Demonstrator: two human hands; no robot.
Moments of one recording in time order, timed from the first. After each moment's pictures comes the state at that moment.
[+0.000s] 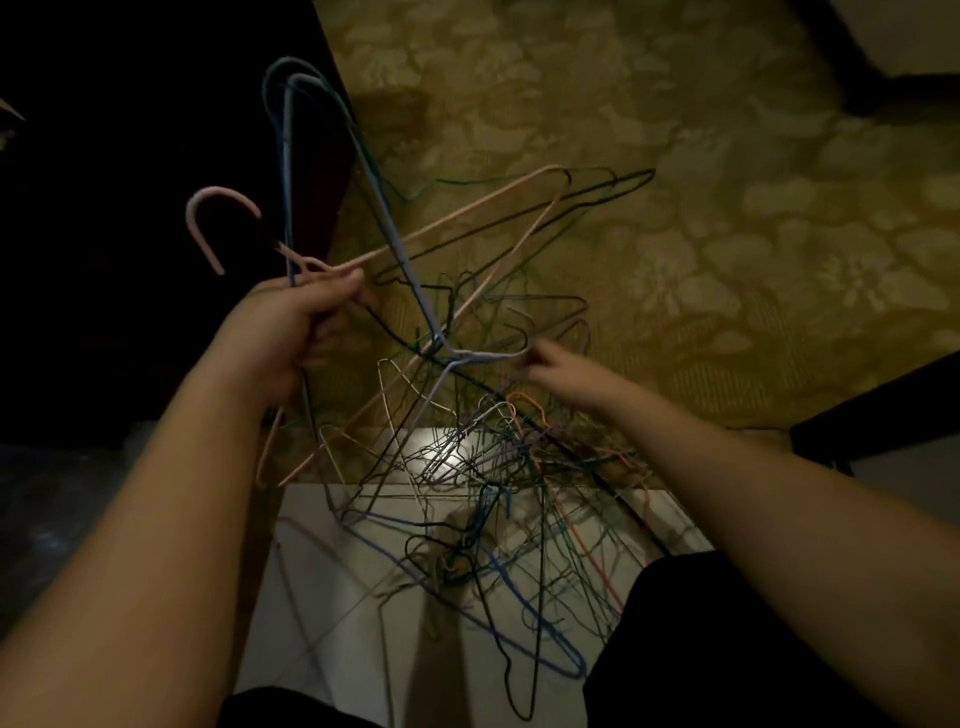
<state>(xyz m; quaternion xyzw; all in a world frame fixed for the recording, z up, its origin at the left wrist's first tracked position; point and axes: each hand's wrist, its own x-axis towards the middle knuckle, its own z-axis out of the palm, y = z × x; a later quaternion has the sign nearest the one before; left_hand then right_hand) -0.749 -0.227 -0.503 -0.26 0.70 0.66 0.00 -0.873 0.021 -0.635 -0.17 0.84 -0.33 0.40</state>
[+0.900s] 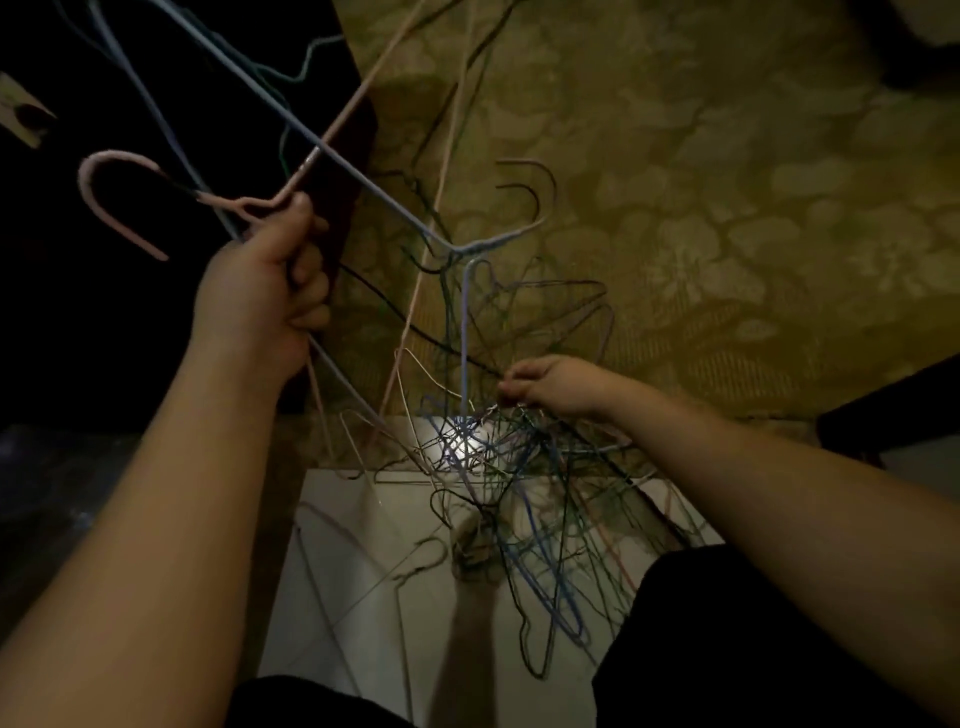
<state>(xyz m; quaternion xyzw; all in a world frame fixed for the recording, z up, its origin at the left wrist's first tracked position) -0.745 -0.213 -0.476 -0.28 0.59 0.74 -0.15 -0.854 0.007 -0.638 -0.26 0.80 -0.33 0.43</state>
